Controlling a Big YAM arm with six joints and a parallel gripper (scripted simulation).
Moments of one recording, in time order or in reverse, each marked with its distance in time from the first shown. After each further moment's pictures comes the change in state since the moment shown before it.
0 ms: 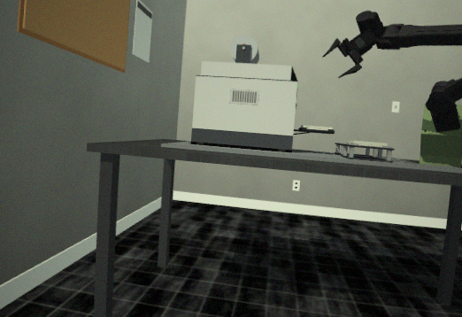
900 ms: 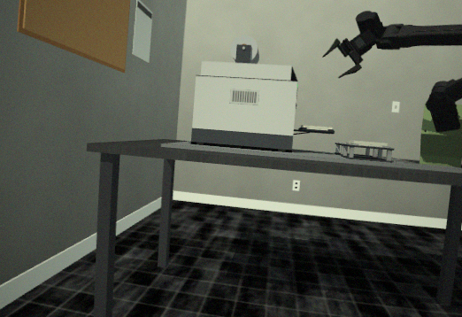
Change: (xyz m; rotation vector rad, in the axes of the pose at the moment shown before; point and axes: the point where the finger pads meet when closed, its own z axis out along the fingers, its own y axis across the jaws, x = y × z) arm 0.001 0.000 0.000 -0.001 0.001 0.002
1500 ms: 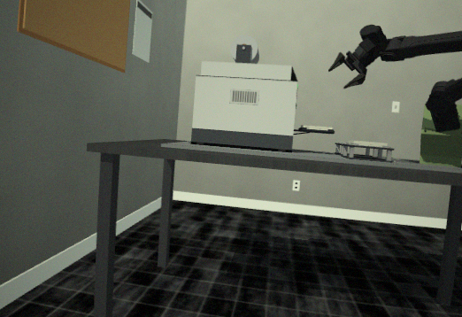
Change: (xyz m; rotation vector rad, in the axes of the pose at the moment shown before) arm 0.038 0.048 0.001 -0.012 0.015 0.285
